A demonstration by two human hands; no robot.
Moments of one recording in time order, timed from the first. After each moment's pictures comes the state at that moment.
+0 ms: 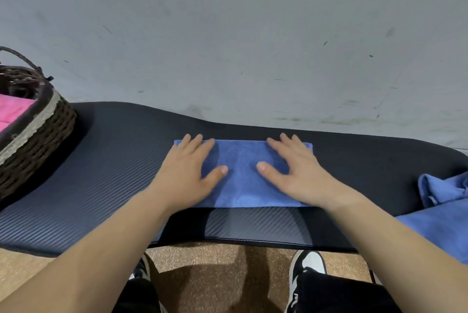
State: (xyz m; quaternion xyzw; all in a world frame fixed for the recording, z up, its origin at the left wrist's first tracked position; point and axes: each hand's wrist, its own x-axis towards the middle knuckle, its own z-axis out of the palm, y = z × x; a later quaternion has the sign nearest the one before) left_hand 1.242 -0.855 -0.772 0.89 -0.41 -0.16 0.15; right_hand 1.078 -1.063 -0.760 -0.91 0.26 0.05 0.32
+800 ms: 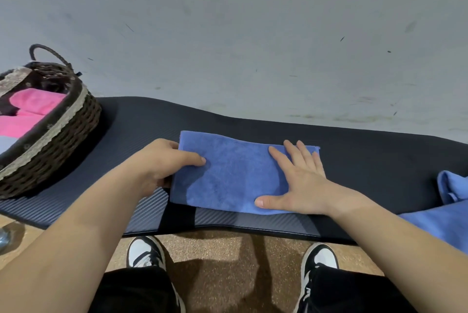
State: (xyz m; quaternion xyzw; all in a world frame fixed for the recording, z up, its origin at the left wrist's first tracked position) left_hand 1.272 -0.811 -0.725 0.82 -0.04 -0.41 0.39; right_hand 1.075 -1.034 -0.770 -0.93 0.22 0.18 0.22
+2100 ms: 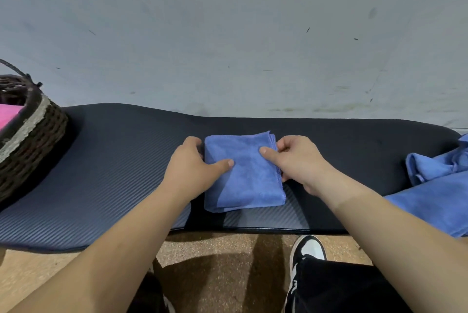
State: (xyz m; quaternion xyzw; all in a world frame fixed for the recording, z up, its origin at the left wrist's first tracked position) left_hand 1.201 -0.892 -0.754 0.91 -0.19 -0.21 0.30; right_hand 1.069 -1.070 -0.755 -0.71 0.43 -0.03 0.56
